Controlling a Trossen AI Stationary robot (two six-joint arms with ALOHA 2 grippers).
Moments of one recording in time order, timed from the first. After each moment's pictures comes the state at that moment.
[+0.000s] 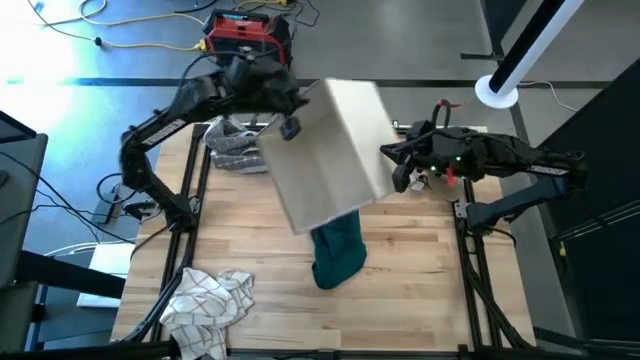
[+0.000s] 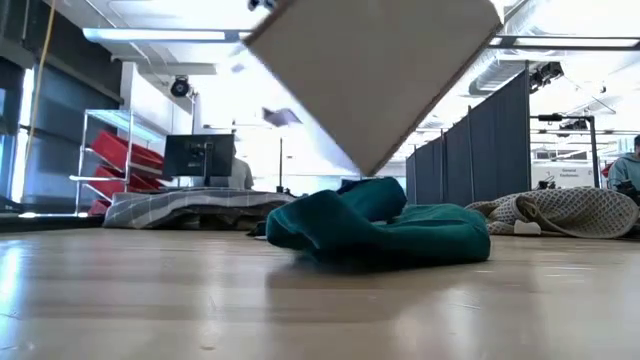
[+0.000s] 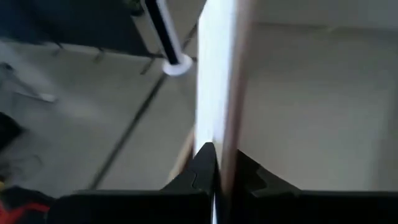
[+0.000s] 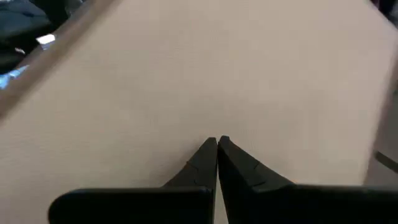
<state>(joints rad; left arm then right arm) 0.44 1.63 1.96 -0.86 -0.13 0.25 0.03 1.20 1.48 -0.81 0.46 0.37</state>
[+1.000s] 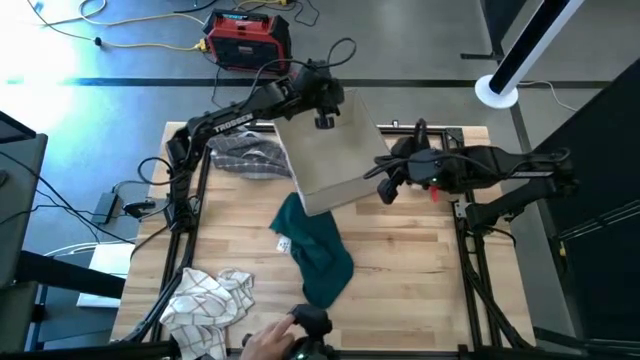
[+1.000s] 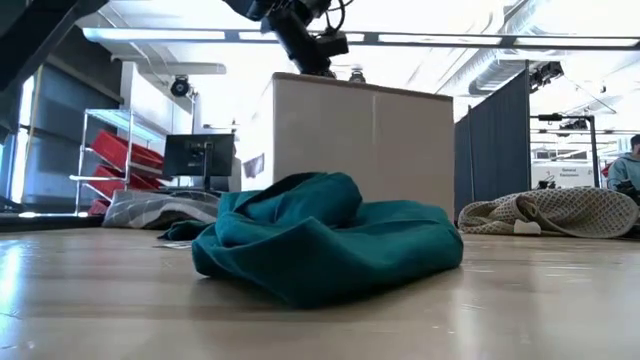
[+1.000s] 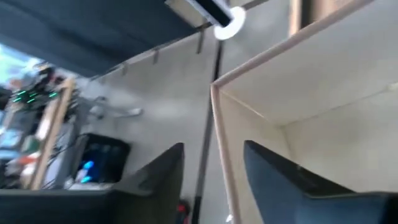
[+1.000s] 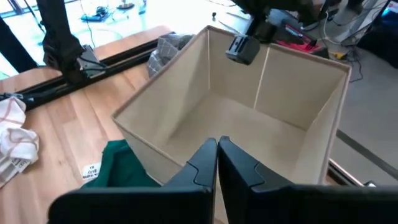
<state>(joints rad) 0.50 1.97 1.96 -0.53 -0.37 0.77 0.12 1.27 1.48 -0.88 0.60 0.44</state>
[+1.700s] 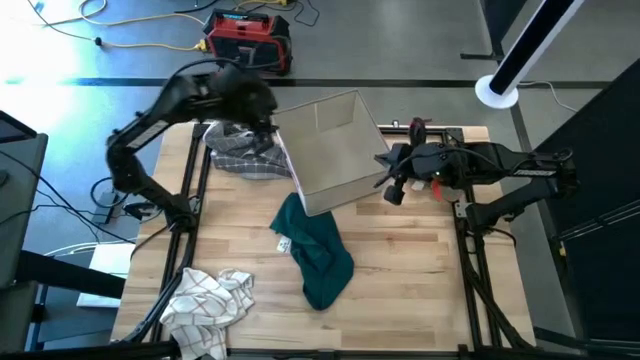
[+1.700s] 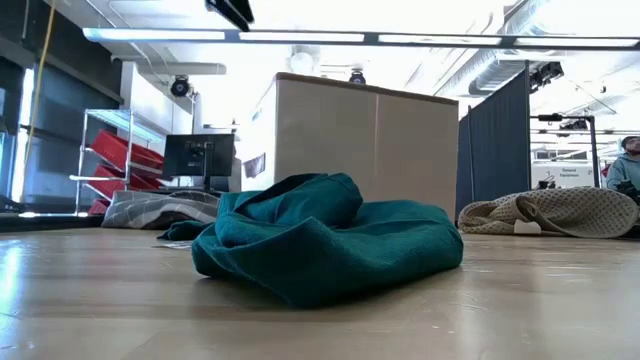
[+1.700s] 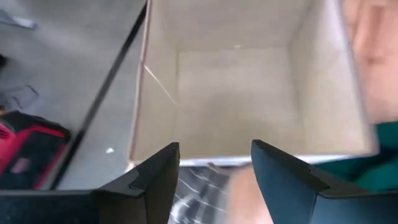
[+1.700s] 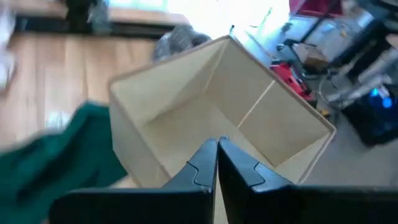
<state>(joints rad) 0.43 1.49 1.96 -1.33 -0.12 0.13 0.08 1.27 1.48 -0.88 0.52 -0.04</state>
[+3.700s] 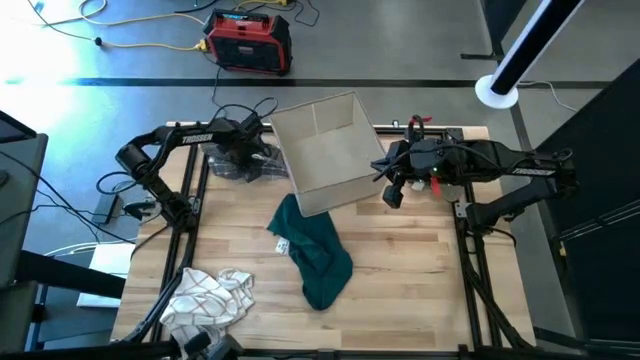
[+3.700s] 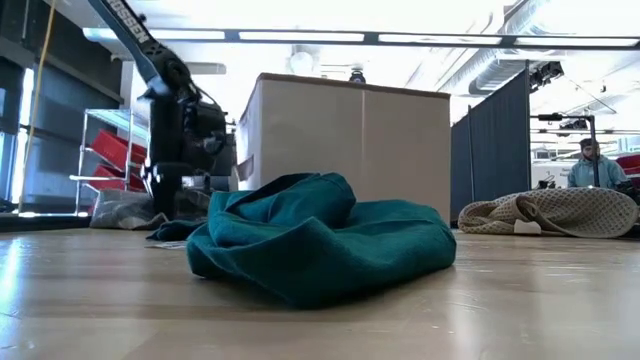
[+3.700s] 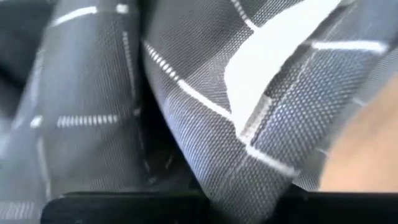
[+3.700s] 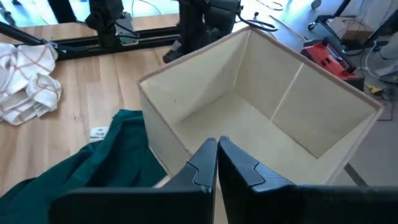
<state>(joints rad) 0.85 1.60 0.93 -0.84 -0.11 0.21 0.05 1.27 1.48 -0.85 0.40 0.15</state>
